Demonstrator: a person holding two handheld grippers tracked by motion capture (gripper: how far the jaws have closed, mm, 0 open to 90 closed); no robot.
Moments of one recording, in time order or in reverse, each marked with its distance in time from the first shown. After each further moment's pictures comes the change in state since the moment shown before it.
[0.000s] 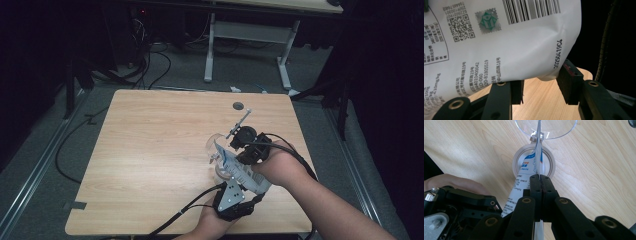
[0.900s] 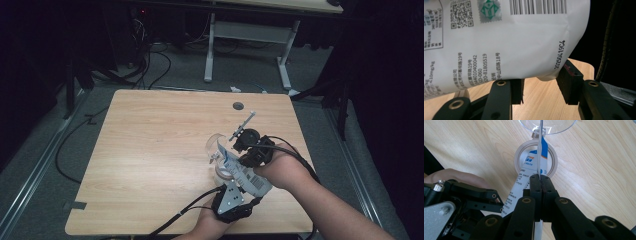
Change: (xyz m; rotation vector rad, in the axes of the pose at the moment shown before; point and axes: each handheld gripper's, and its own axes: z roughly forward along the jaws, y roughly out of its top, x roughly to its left) left arm 0.000 -0.010 0.000 0.021 -0.005 0.020; right arm 0.000 -0.009 -0.001 -0.004 0.013 0.010
